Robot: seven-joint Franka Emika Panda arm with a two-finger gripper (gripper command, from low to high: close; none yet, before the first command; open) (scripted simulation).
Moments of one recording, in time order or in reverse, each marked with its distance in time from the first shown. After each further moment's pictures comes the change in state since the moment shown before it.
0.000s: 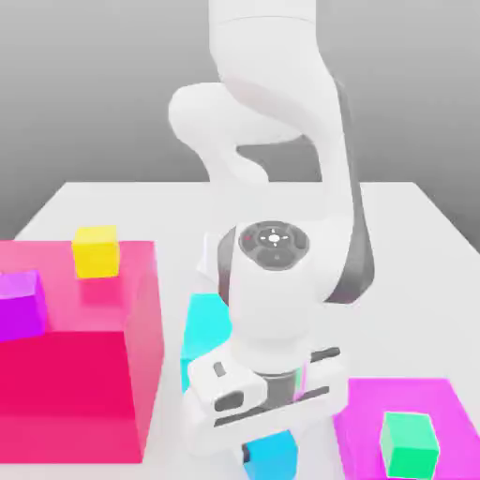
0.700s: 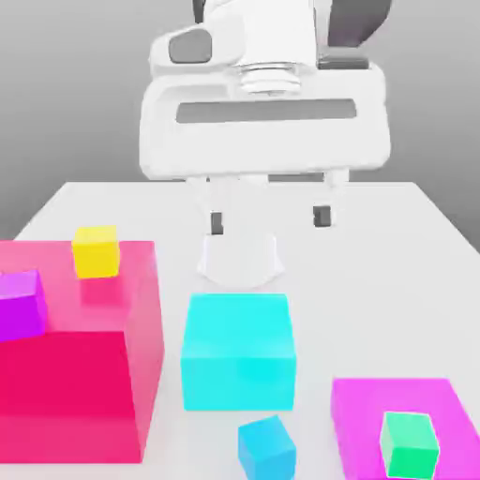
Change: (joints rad) arm -0.009 -0.565 -0.018 0.037 0.015 -0.300 0.108
